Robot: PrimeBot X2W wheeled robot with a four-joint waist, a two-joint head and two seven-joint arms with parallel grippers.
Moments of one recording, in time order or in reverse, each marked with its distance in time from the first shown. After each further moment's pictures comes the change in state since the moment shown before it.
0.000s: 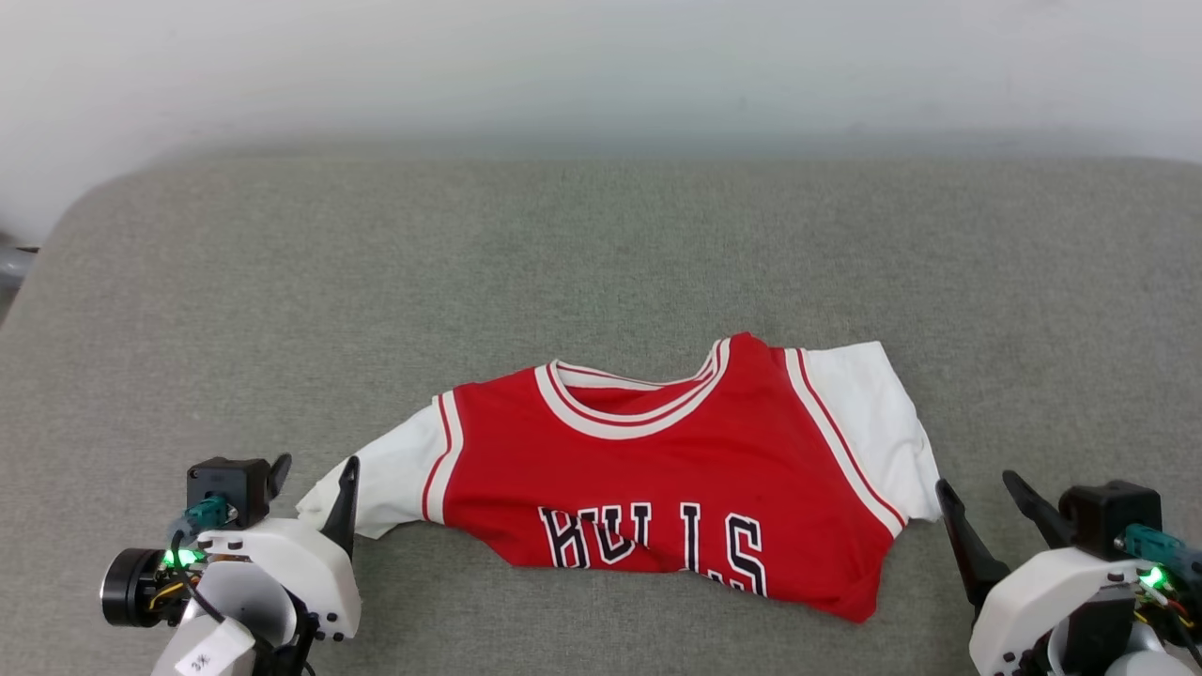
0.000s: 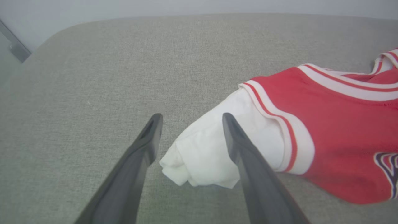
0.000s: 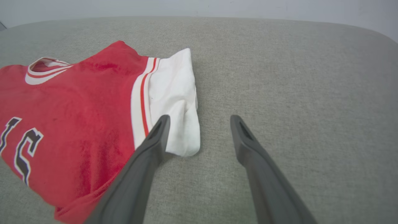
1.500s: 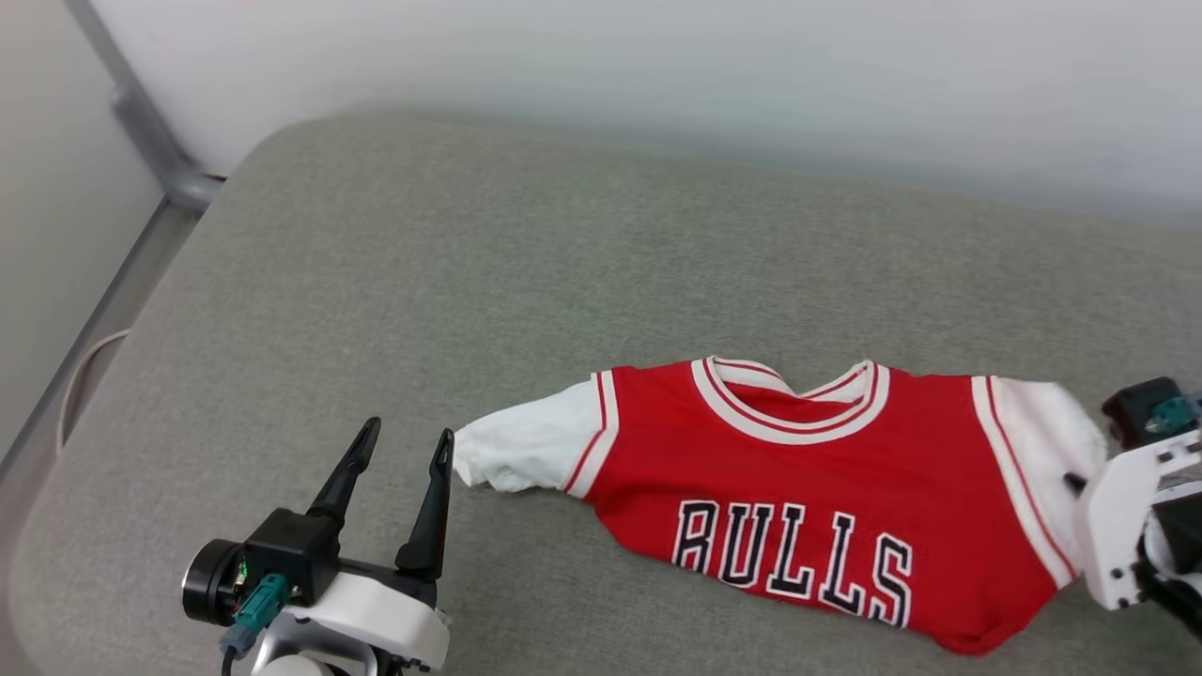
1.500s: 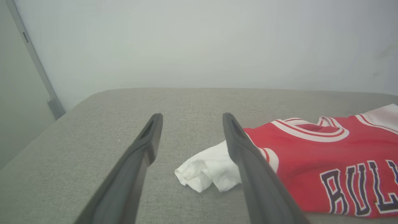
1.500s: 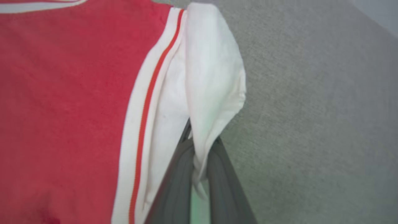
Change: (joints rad) left arm 0.122 -0.112 -0.046 -0.249 0.096 -0.051 -0.291; right arm -0.297 -0.358 0.297 0.299 0.184 0.000 0.367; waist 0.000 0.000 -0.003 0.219
